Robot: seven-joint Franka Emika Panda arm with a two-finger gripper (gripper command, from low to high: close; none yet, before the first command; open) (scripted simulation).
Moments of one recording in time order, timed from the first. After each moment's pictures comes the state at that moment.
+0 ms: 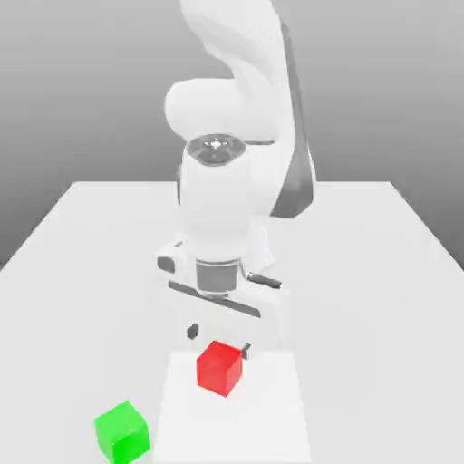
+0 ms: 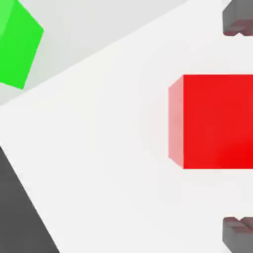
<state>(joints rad) -0.17 0.12 0.10 -2.81 -0.06 2.94 1.29</state>
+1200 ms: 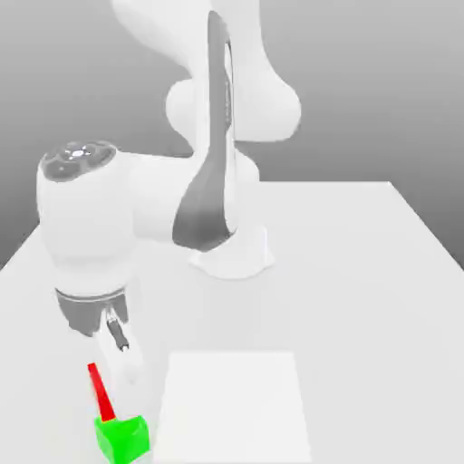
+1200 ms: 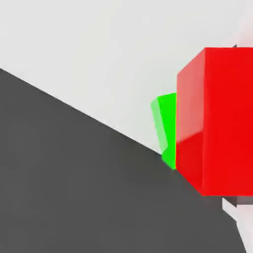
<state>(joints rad) -0.26 0.29 -0.03 -2.43 0.02 2.72 1.55</state>
